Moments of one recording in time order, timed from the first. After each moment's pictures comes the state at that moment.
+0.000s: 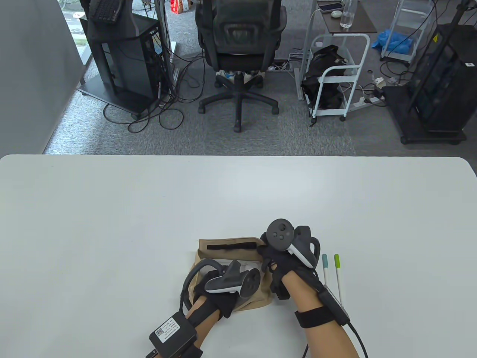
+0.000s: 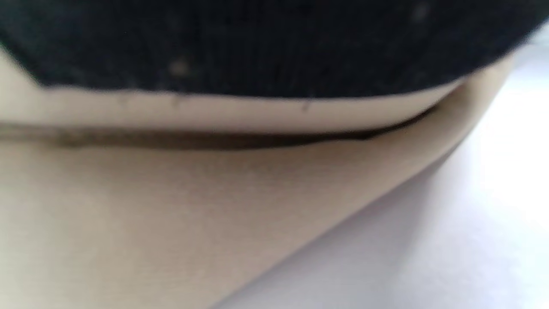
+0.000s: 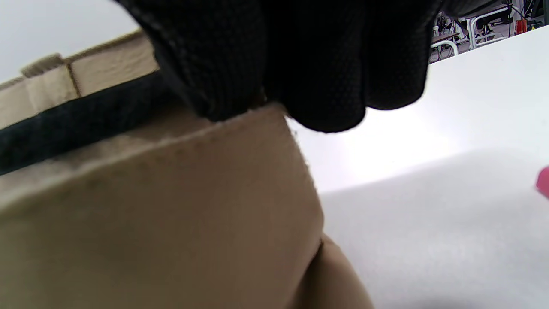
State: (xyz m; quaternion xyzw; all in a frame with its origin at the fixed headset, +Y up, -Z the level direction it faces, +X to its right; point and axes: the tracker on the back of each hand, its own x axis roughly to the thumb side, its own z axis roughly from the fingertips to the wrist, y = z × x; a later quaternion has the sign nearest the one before) left_hand -0.059 -0.761 -0.313 -0.17 -0.27 -0.10 0.94; right_hand 0.093 -0.713 -0.374 0.06 0.02 0.98 0.19
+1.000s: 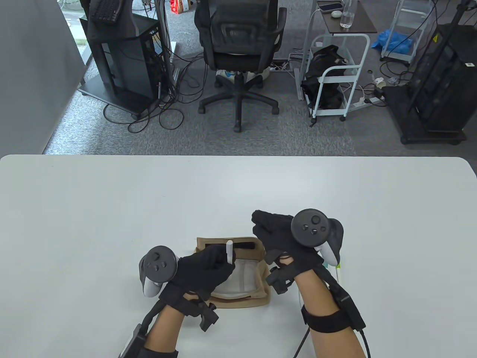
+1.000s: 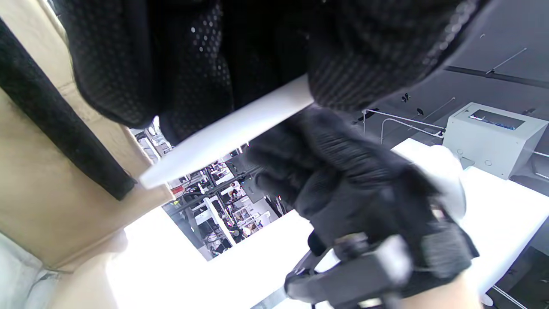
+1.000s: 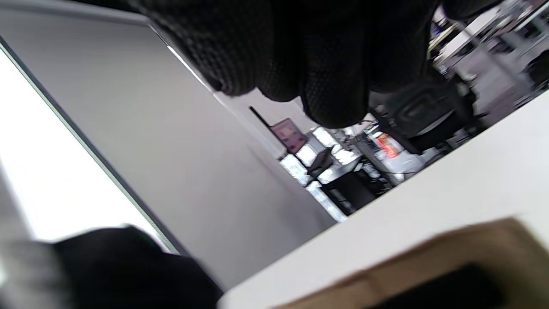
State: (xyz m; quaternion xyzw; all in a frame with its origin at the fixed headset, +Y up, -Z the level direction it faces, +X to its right) left_hand -0.152 -0.683 -0.300 0.02 -0.28 0.55 0.79; right_hand 0.106 -0.601 -0.335 0.20 -0.06 0.86 0.46
